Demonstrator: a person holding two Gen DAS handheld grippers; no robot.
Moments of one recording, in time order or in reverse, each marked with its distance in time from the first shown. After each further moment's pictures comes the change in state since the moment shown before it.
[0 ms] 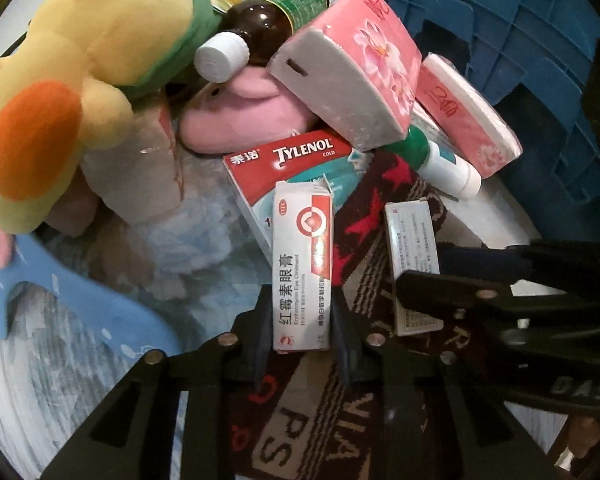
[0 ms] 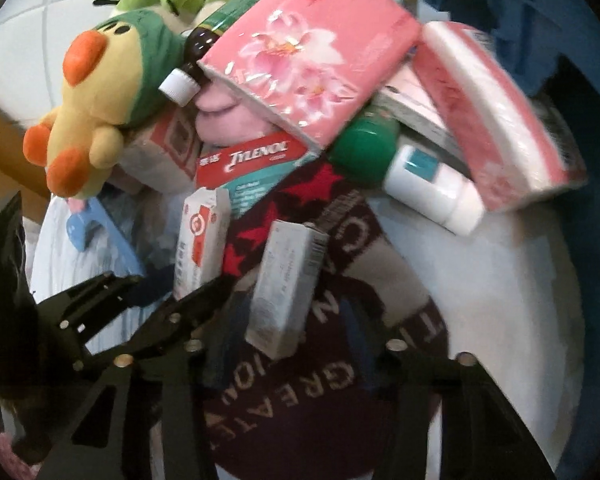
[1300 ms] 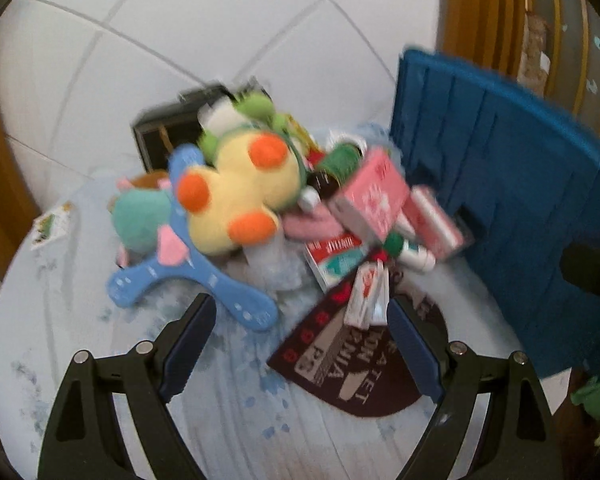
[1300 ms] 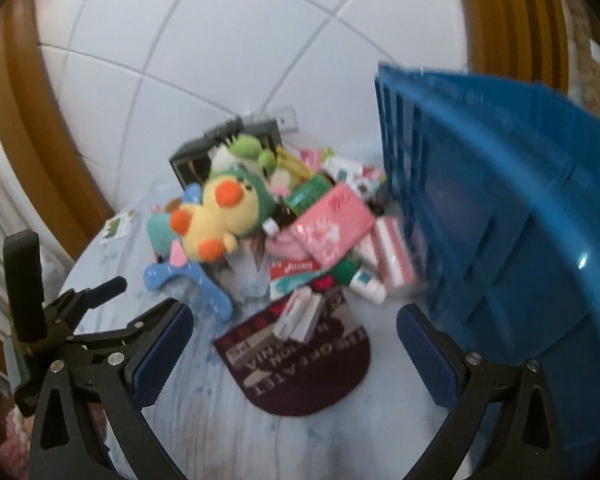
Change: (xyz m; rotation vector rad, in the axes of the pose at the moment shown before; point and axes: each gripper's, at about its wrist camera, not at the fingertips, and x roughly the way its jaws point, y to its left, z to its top) left arm -0.182 -0.004 -0.042 -0.115 -0.288 0.165; right arm -0.221 0.046 -0.067 -0.136 -0.414 -0.054
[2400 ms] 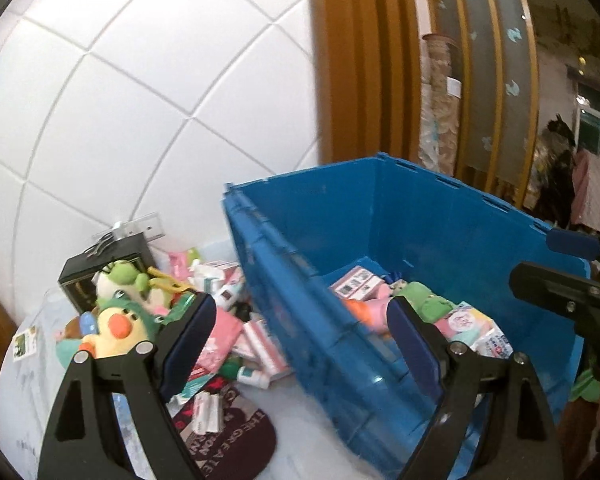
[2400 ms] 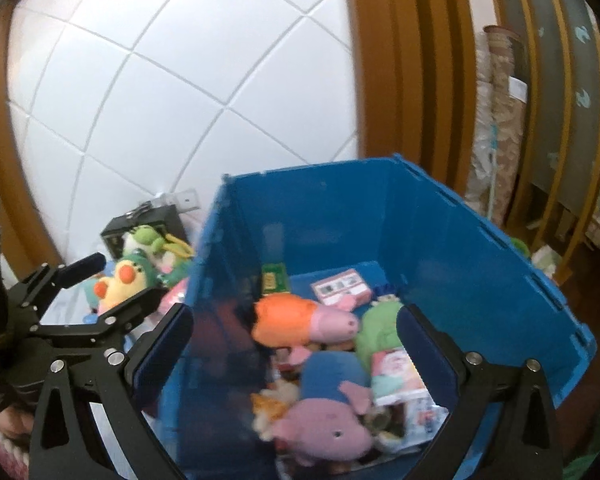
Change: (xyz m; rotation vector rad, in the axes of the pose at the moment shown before) left arm -0.122 -0.244 0.120 0.167 -0.263 -0.107; right arm -0.187 -0.181 0.066 -0.005 -0.191 -0.173
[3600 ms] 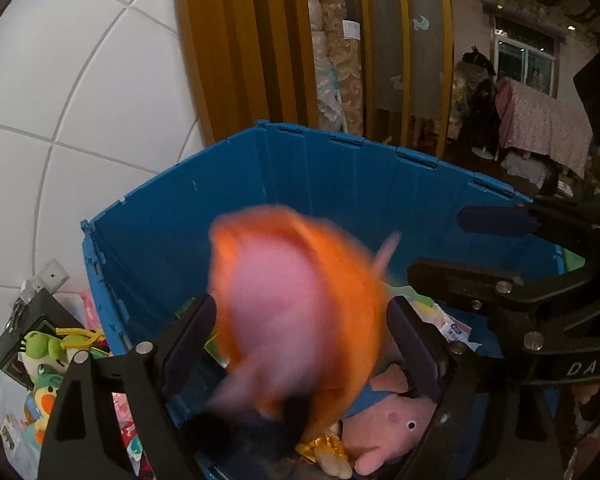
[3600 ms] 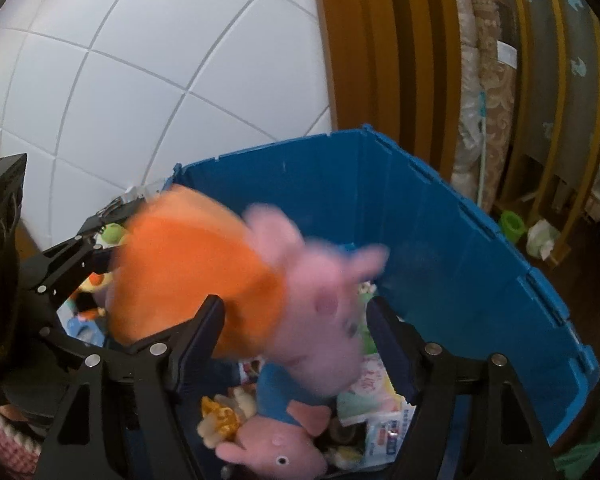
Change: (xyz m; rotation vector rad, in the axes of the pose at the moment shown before) left arm 0.092 -0.112 0.048 0.269 0.150 -0.273; right arm 0.040 -0.069 0.016 0.071 0.098 -0.032
